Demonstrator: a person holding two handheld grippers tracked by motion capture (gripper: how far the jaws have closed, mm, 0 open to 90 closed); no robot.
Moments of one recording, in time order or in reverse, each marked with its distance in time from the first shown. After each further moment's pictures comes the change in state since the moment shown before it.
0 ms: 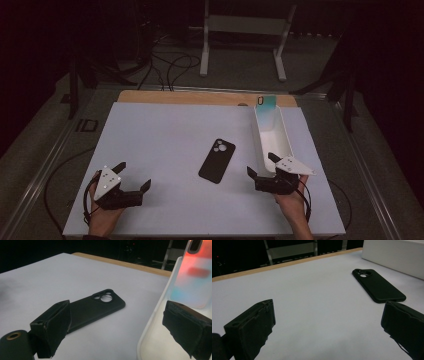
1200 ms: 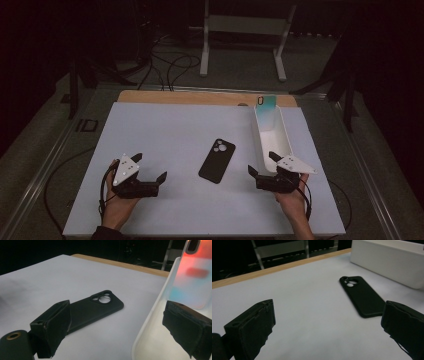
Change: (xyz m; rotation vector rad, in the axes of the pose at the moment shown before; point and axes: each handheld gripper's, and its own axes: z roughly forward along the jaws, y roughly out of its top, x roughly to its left) left arm -0.025 0.041 0.033 0.032 -0.069 0.020; right arm -0.005 0.000 0.002 -0.007 0.001 0.009
